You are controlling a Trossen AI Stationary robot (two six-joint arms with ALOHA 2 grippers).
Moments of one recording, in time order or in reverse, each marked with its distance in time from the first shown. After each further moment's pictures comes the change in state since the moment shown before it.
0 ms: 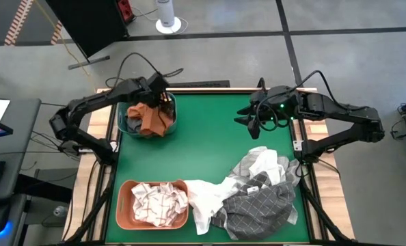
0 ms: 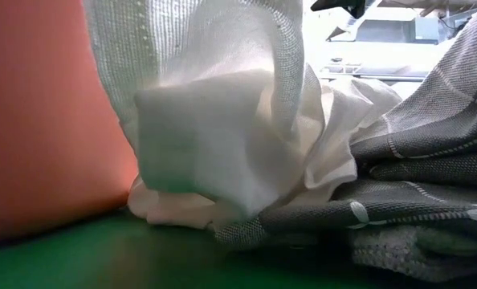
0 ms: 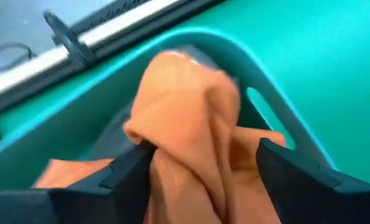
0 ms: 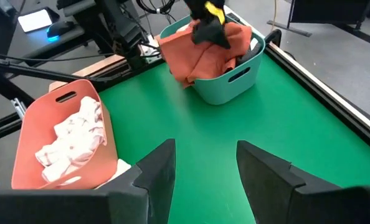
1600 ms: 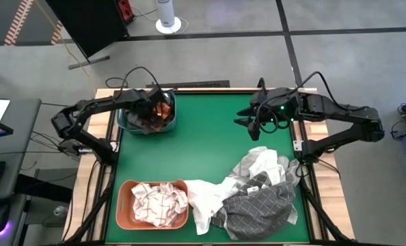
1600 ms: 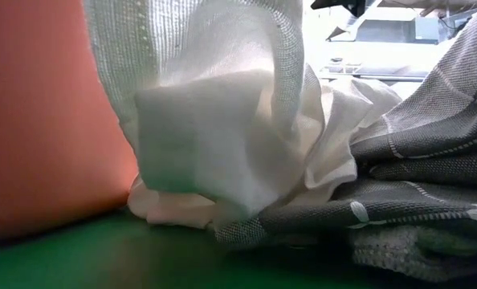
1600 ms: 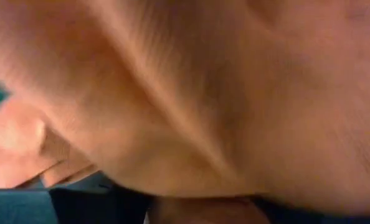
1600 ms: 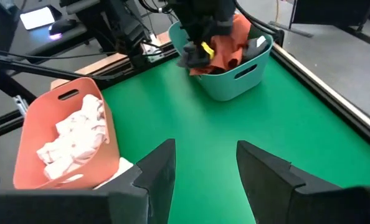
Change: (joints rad) left arm 0.054 0.031 -0.297 0.034 -0.100 0.125; right arm 0.024 0.000 0.000 0.000 0.017 0.003
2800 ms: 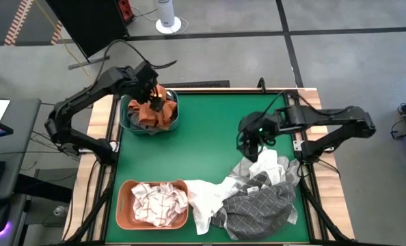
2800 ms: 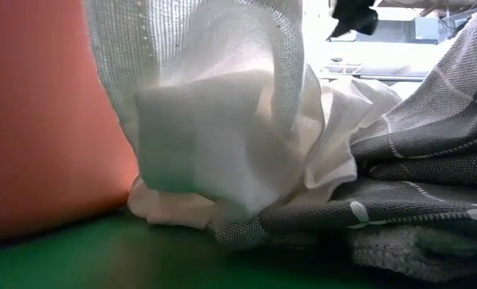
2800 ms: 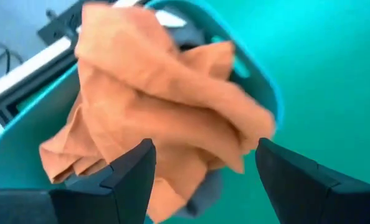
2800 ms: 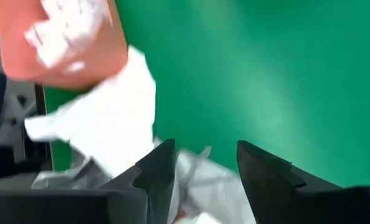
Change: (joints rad) left arm -0.052 -0.094 0.546 -0.387 0.229 -0.027; right arm 0.135 0.148 -0.001 -0.254 -0.113 0.093
